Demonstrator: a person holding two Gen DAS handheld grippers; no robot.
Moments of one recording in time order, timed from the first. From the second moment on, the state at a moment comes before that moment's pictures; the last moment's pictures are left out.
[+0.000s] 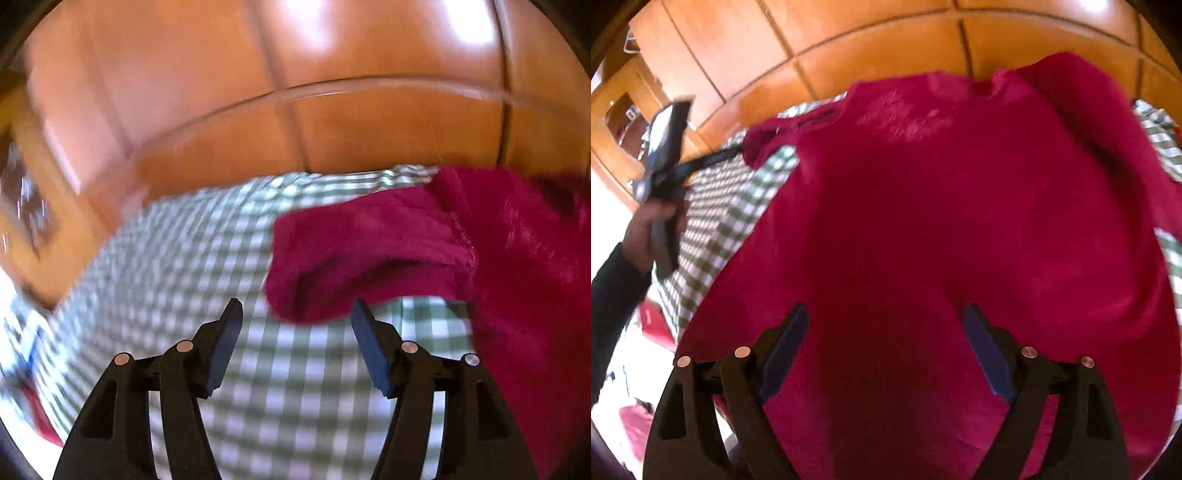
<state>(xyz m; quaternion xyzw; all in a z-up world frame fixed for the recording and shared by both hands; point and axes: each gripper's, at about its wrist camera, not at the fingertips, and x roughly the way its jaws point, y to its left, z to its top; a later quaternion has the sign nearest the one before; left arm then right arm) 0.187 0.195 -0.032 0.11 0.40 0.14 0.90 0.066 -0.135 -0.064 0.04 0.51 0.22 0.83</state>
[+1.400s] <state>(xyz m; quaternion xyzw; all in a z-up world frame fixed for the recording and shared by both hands) 0.067 0.365 -0.051 -0.33 0.36 0.23 0.84 0.066 -0.126 -0.077 0.01 0.49 0.19 0.85</state>
